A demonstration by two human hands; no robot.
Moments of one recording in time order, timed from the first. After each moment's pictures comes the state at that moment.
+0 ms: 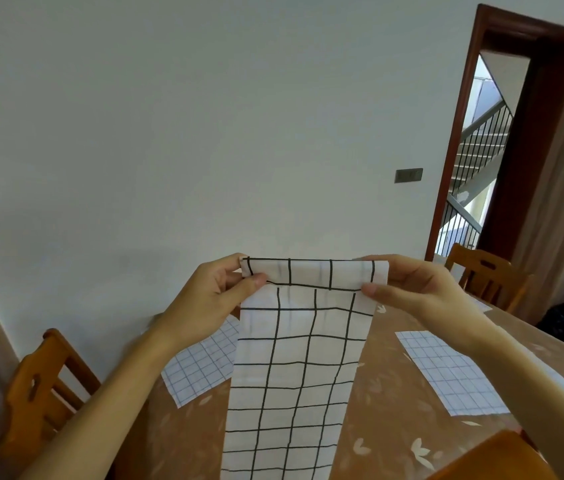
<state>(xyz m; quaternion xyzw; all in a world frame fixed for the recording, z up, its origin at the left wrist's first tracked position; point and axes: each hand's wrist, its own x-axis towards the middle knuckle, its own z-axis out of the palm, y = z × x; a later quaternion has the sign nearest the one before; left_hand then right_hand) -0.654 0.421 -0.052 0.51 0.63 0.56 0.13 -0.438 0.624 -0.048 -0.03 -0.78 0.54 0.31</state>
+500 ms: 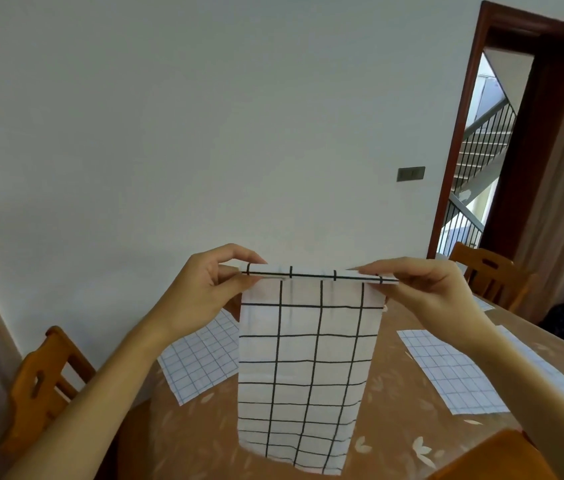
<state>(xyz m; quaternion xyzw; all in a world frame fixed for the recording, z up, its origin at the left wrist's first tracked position) -0.662 0.413 -0.043 0.49 0.66 0.55 0.13 -0.443 0.633 -0.057 0.03 -0.82 0.42 0.40</state>
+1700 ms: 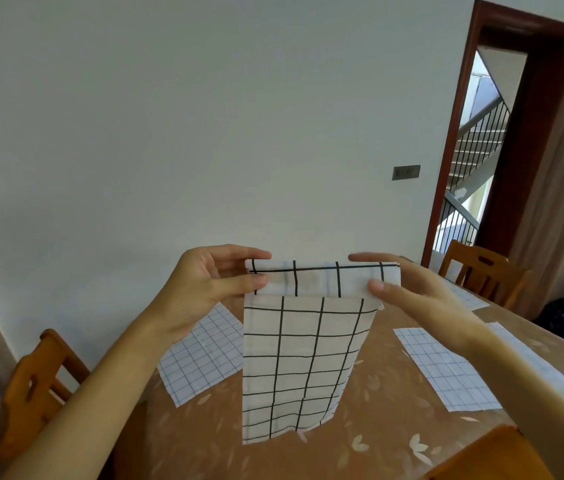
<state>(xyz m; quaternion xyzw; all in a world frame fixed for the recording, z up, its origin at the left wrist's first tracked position) -0.657 0.423 -0.039 0.46 0.60 0.63 0.19 -0.440 0.638 -0.059 -0.07 -0.84 0.46 0.28</state>
